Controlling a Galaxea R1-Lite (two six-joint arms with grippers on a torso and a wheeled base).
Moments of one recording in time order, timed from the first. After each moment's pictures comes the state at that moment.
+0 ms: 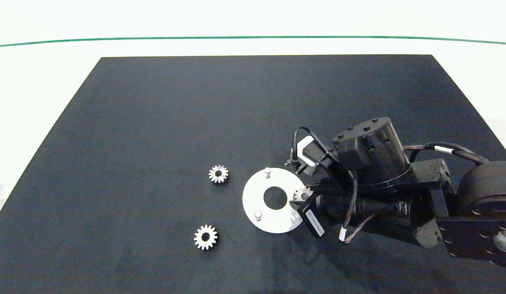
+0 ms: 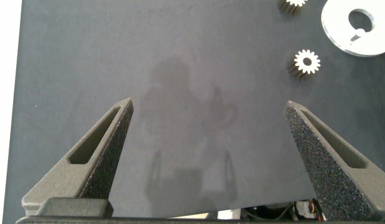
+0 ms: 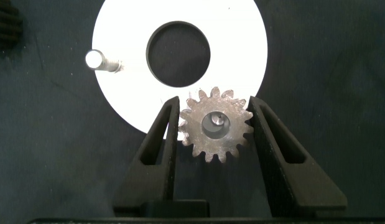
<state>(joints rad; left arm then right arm) -0.08 0.27 -0.49 0.39 -0.04 0.03 0.80 1.73 -1.10 0.02 -0.27 -0.14</state>
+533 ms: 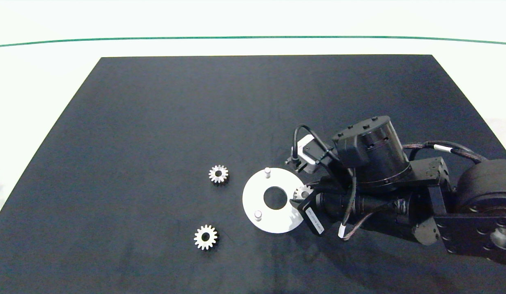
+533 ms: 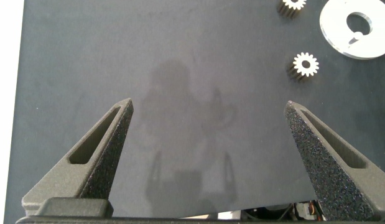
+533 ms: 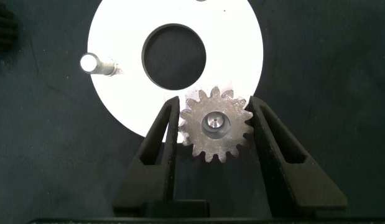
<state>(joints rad) -0.08 0.27 -0.50 0.39 -0.04 0.03 0.79 1.73 -1.10 0.02 -0.27 -0.14</state>
